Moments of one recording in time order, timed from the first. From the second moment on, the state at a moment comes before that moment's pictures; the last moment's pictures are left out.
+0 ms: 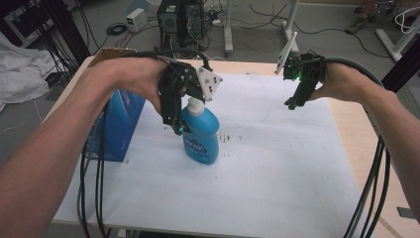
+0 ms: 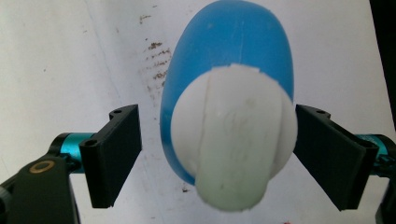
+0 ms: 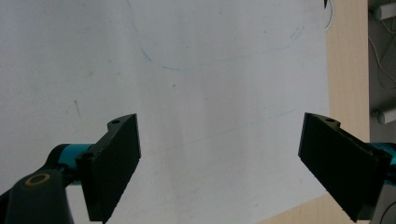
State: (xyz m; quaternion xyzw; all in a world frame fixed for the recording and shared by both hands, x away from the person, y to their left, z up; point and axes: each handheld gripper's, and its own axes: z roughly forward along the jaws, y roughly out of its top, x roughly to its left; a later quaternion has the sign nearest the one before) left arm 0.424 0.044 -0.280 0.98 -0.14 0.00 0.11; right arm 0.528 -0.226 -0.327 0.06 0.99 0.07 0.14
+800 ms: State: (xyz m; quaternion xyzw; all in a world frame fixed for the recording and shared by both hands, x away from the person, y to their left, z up) left arm 0.426 0.031 -0.285 0.98 -0.17 -0.02 0.10; right arm 0.528 -0.228 -0.330 0.07 0.99 0.07 0.14
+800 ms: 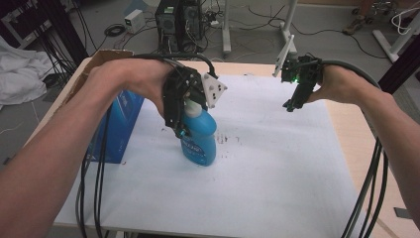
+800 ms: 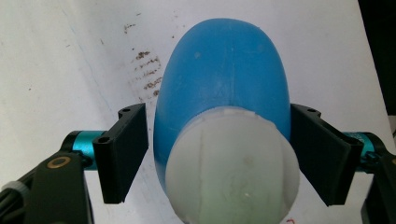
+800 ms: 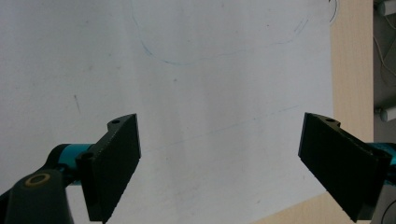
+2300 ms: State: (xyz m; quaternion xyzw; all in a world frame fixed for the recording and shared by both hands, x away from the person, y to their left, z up) left arm 0.424 0.023 -0.285 0.98 -0.17 -0.02 0.08; right arm 0.527 -0.232 -0.331 0.07 0.99 0.07 0.14
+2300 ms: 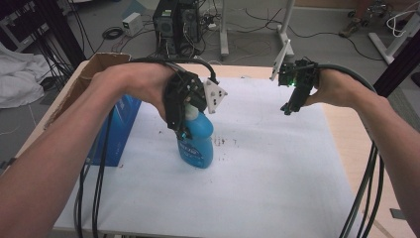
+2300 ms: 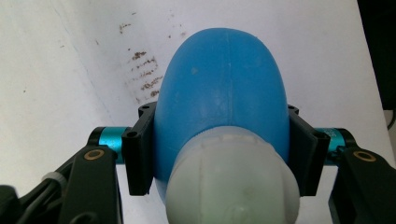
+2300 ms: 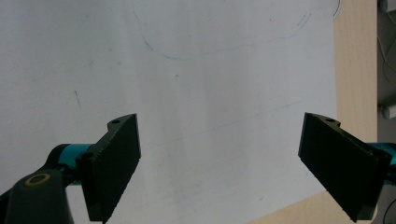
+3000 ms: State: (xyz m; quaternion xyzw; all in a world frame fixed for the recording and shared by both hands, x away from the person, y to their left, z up) left arm 0.425 0.028 -0.217 0.99 -0.10 0.00 0.08; right arm 0.519 -0.231 -0.323 0.07 0.98 0.07 0.15
